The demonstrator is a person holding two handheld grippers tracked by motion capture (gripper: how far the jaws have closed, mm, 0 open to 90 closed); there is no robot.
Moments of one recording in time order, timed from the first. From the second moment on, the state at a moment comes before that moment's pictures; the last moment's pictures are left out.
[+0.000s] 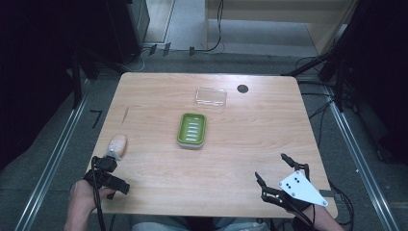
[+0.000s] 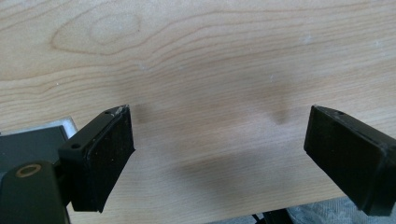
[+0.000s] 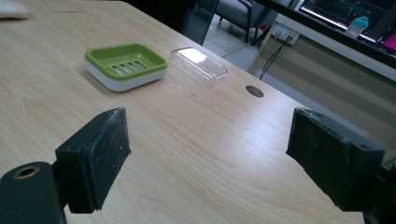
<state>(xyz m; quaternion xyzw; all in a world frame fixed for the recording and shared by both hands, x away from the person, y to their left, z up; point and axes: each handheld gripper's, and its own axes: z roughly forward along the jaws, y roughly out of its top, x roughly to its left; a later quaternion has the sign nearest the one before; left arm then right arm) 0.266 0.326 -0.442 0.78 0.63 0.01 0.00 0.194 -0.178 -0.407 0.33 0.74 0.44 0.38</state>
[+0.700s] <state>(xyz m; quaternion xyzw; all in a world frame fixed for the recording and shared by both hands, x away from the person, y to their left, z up) 0.273 0.312 -0.442 0.78 0.62 0.02 0.00 0.196 -0.180 -0.408 0.33 0.74 0.44 0.38</state>
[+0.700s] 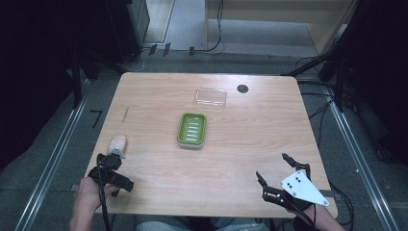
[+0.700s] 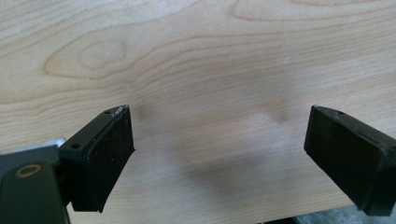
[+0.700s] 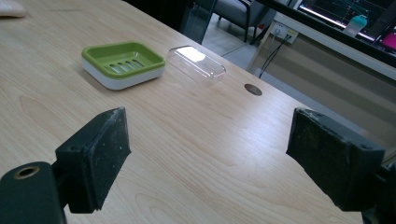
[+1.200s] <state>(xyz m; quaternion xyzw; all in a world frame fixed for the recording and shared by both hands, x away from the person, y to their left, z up) 0.294 0.312 -0.434 0.78 0.62 0.03 0.01 0.194 -0.183 -0.409 0.34 0.74 0.44 0.38</state>
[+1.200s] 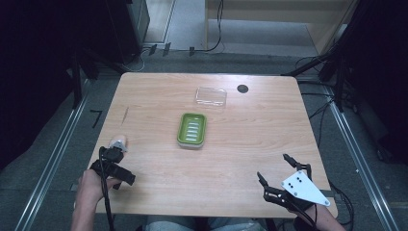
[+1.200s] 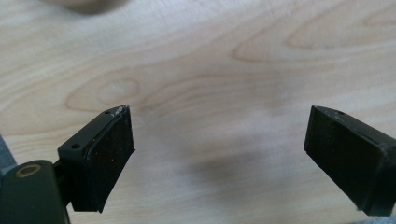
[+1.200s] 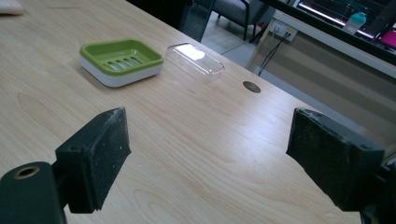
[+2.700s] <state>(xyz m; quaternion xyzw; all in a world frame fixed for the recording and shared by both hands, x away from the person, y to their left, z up) 0.356 0.353 -0.424 0.74 0.67 0.04 0.06 0.192 -0.178 -0.408 0.33 0.75 0.43 0.39</state>
